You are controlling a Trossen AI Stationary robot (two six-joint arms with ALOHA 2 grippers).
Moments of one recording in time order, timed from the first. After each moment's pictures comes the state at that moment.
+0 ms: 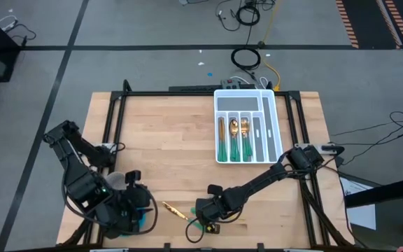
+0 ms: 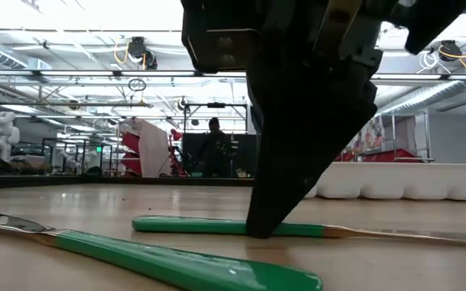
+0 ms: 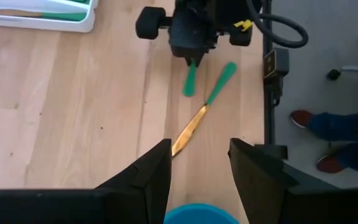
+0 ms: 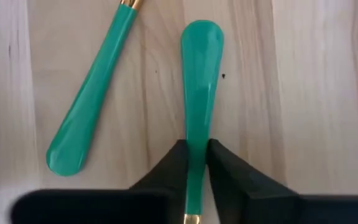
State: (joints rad) left arm -0.85 1.57 1.73 -1.30 -0.41 -0.85; right arm 0.49 2.29 1.63 -0.65 0.07 0.61
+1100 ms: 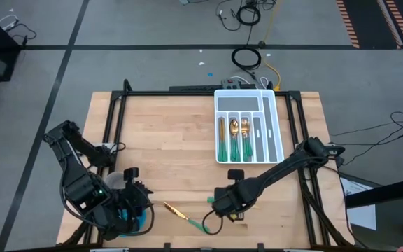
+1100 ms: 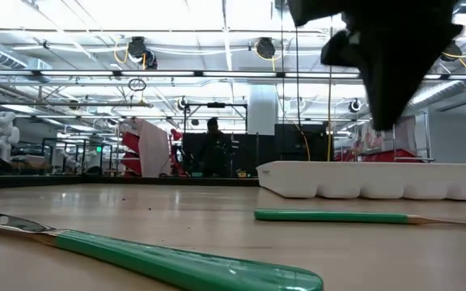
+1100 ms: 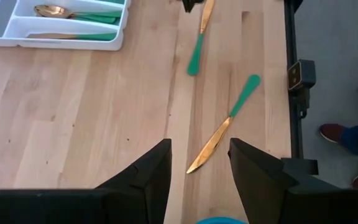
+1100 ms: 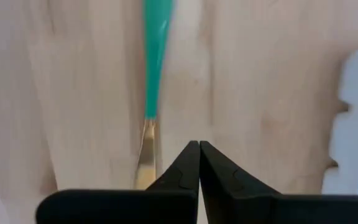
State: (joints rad) left arm -0.88 1.57 1.73 -1.35 -0.53 -0.85; right arm 0.50 2.00 1.62 -1.16 0.15 0.57
